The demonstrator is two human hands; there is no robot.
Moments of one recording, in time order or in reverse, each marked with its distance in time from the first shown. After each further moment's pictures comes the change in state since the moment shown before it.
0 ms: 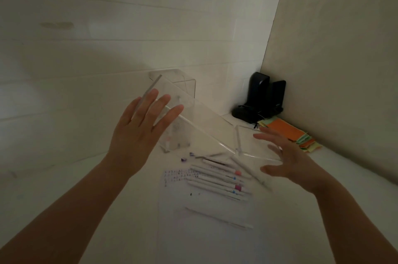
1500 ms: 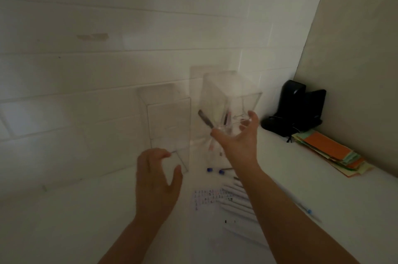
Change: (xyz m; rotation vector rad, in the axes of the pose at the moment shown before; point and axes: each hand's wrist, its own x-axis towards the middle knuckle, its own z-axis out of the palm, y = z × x) left_hand -0.062 0.022 0.006 -0.630 -0.085 -0.779; right_hand 0.135 -0.076 0.147 0.383 0.573 0.115
